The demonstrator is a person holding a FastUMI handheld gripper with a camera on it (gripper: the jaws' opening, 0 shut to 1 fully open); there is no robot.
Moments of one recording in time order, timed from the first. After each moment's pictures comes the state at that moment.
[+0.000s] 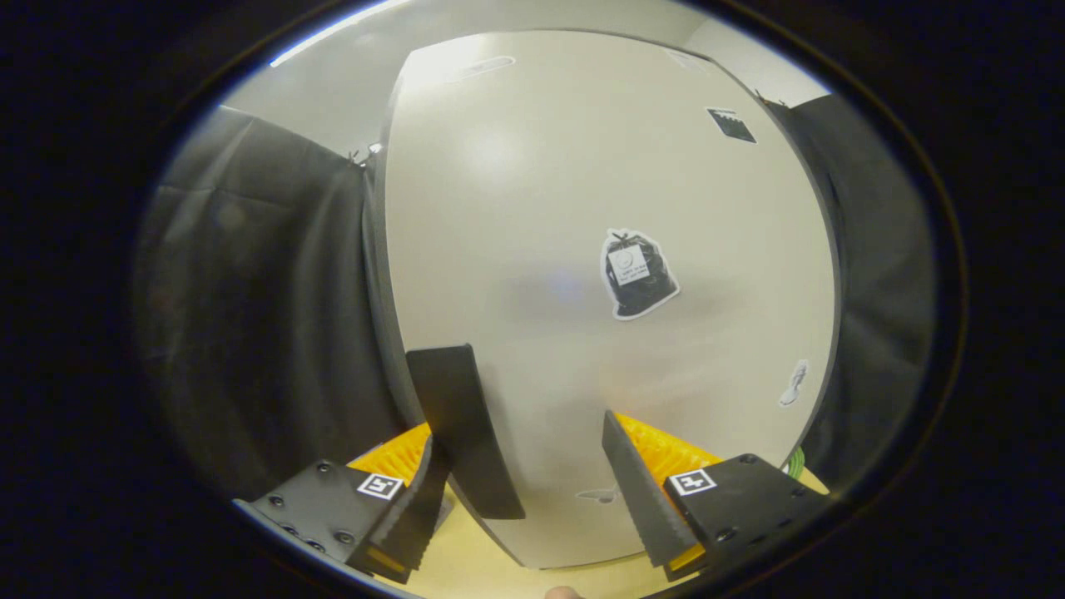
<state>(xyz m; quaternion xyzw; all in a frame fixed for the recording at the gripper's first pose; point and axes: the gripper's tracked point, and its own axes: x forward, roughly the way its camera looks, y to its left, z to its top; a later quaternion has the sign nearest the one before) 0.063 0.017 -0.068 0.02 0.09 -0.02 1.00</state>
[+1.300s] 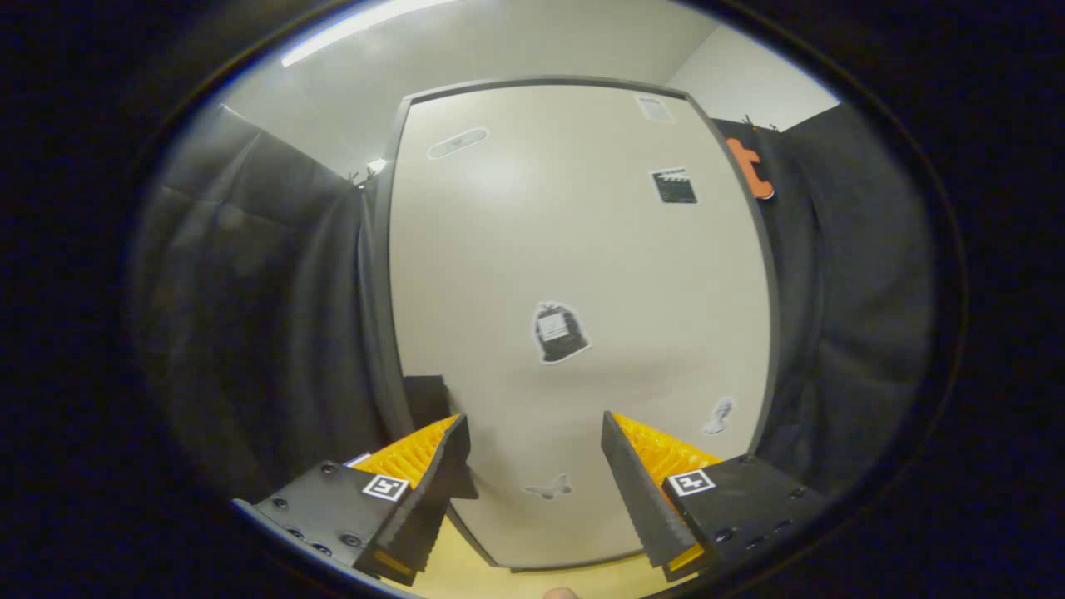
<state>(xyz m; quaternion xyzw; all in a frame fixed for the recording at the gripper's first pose) 0.007 -0.057 -0.011 -0.01 0.03 -0.05 1.00</state>
